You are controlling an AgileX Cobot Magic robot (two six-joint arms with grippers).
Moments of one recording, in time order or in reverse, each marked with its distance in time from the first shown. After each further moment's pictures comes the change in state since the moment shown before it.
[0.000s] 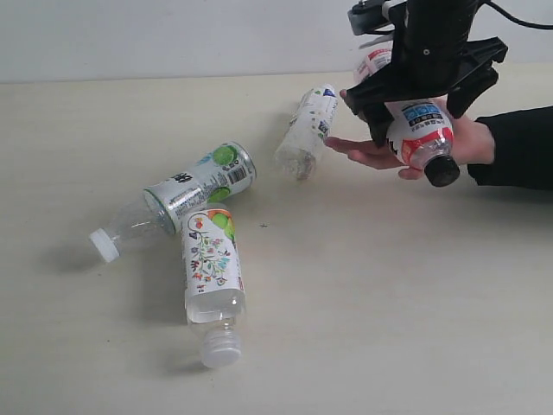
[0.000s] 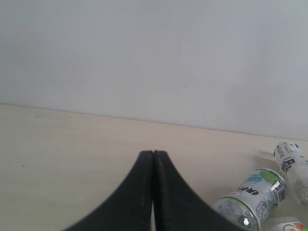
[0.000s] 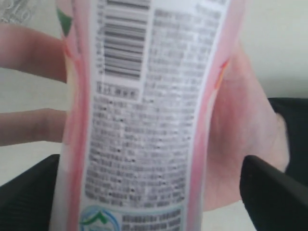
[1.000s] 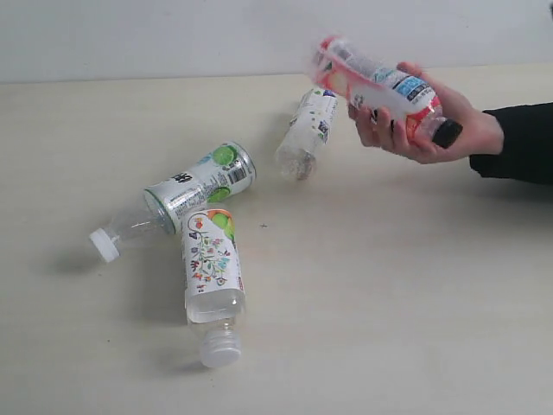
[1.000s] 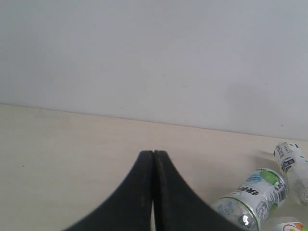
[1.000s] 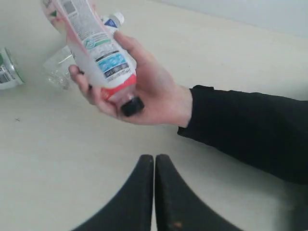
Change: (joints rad) left arm 0.000 0.000 0.000 0.000 0.000 0.000; right arm 0.000 -0.997 0.563 -0.018 -0.219 0.005
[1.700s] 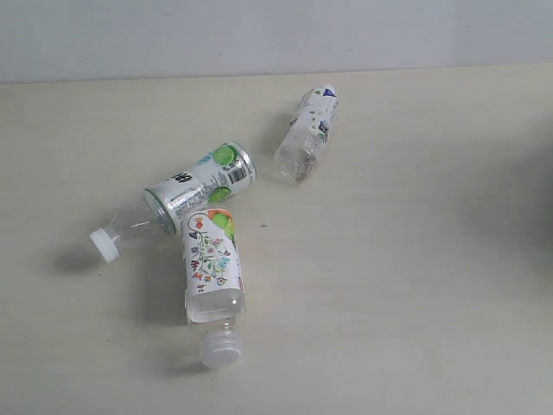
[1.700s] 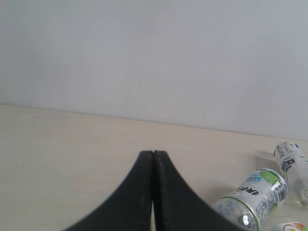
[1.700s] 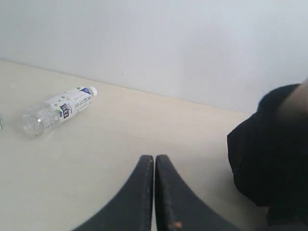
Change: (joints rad) left arm 0.000 0.000 0.000 0.000 0.000 0.000; right arm 0.000 -0.843 0.524 -0.158 -0.169 -0.004
